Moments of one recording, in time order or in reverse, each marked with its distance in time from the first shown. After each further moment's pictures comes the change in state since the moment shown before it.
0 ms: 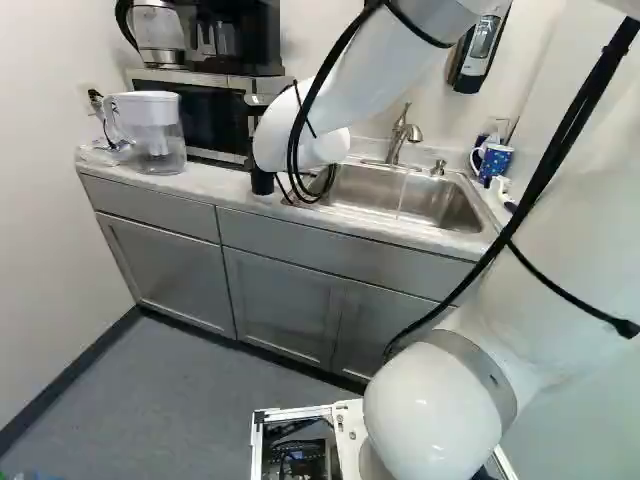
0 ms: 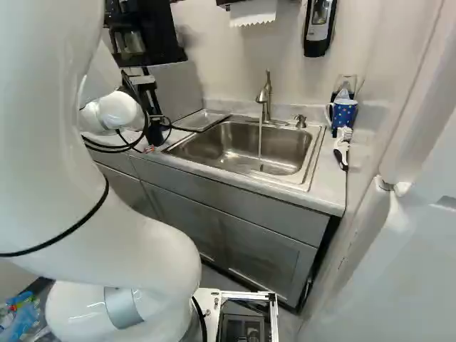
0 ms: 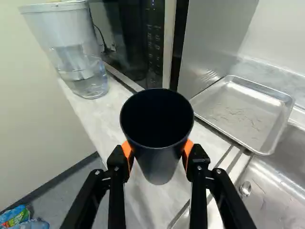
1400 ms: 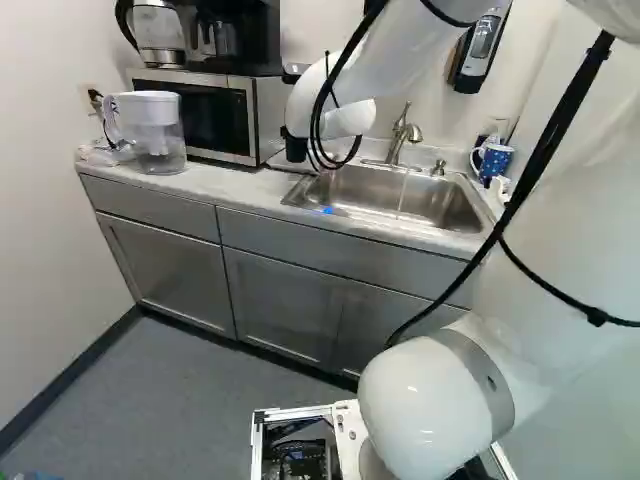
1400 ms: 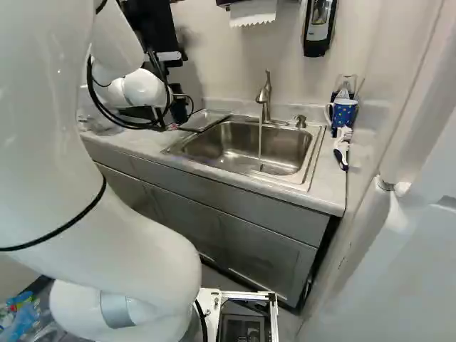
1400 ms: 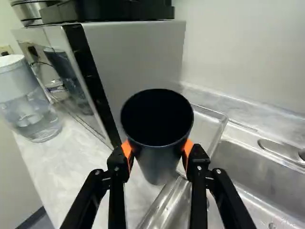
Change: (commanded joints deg) arm -12.1 -1.9 -8.1 0.0 0.0 0.0
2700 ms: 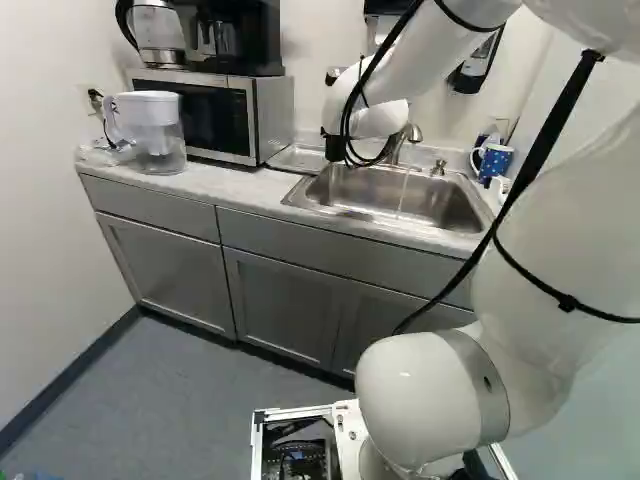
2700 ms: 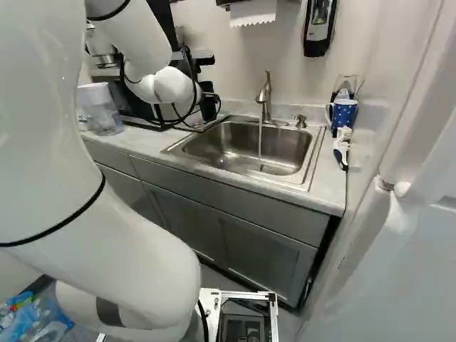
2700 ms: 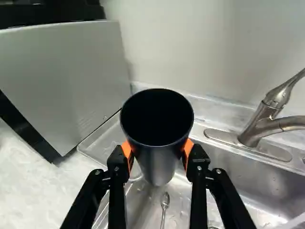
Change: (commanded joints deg) arm -11.5 -0.7 -0.3 0.0 0.0 0.0
